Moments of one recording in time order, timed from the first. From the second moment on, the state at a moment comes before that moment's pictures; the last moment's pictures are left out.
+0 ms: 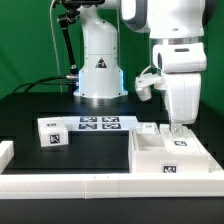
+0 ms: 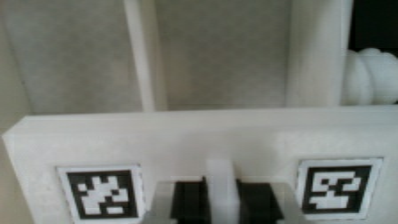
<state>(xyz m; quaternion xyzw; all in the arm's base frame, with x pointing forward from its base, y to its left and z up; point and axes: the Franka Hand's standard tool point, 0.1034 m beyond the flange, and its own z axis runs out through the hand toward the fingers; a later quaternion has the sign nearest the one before) 0.562 0.106 0.063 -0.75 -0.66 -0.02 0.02</state>
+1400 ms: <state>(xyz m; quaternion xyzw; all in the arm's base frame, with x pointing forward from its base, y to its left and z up) 0.577 0.098 0.086 -0.75 -0.66 -0.02 0.01</state>
